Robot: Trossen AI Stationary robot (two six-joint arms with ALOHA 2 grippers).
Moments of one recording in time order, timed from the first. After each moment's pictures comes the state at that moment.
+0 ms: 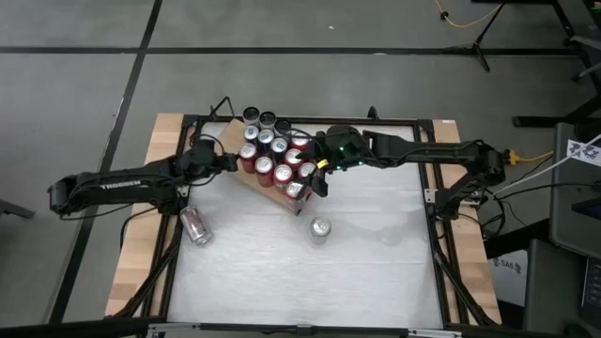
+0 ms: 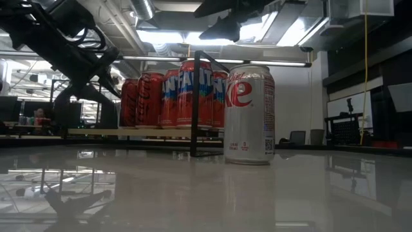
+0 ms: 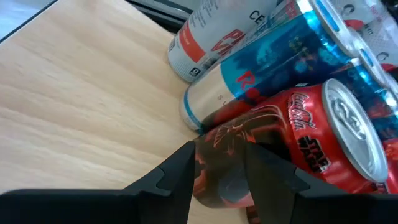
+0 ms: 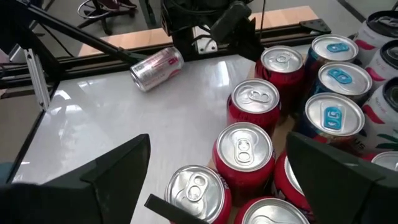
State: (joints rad) left arm 0.37 0.67 0.32 -0.23 -0.39 -1.02; right arm -0.12 1.60 1.41 -0.31 -0.15 0.07
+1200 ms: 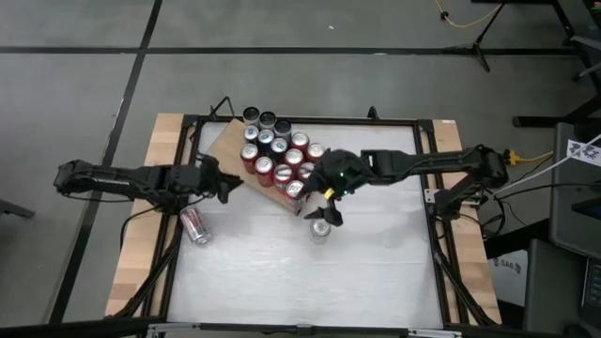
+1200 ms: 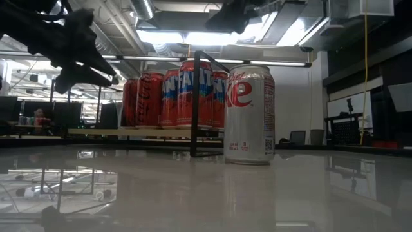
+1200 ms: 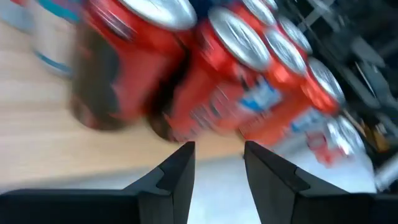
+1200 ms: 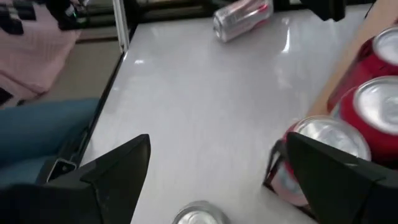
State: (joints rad) left arm -0.02 0.50 0.32 -0.29 -0.36 -0.83; right arm 0.04 1.59 1.41 -0.46 -0.29 0.07
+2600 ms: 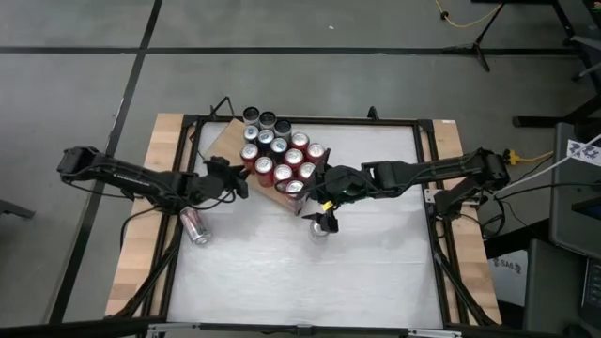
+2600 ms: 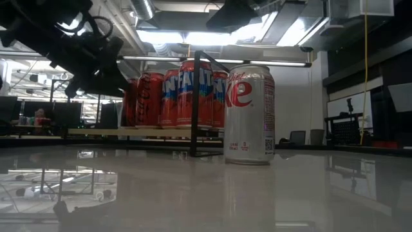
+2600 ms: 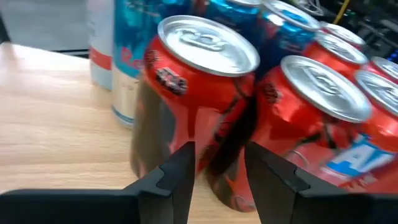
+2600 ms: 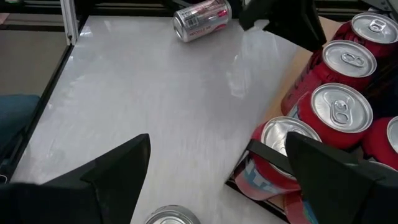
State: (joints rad) left arm -0.08 0.88 0.32 -0.01 -0.80 -0.82; right arm 0.12 1.59 1.41 -0.47 0.02 0.05
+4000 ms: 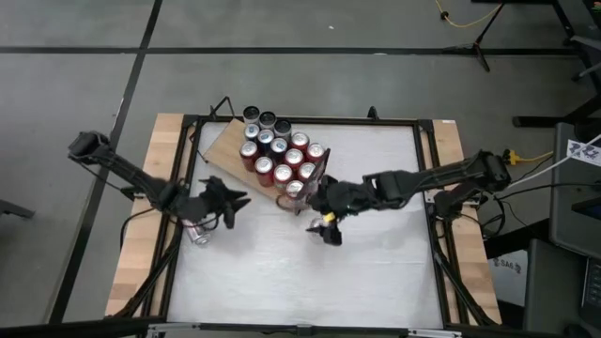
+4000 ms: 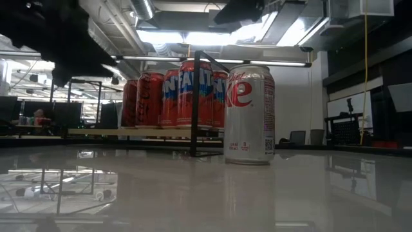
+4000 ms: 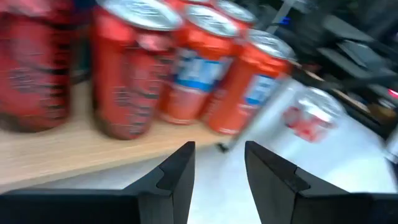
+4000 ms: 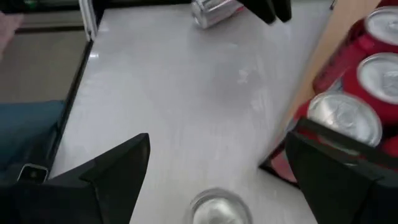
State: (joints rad) left arm -0.46 0.80 0.32 -0.03 -0.80 -0.84; right arm 0.21 1.59 1.41 -0.51 0.05 0.18
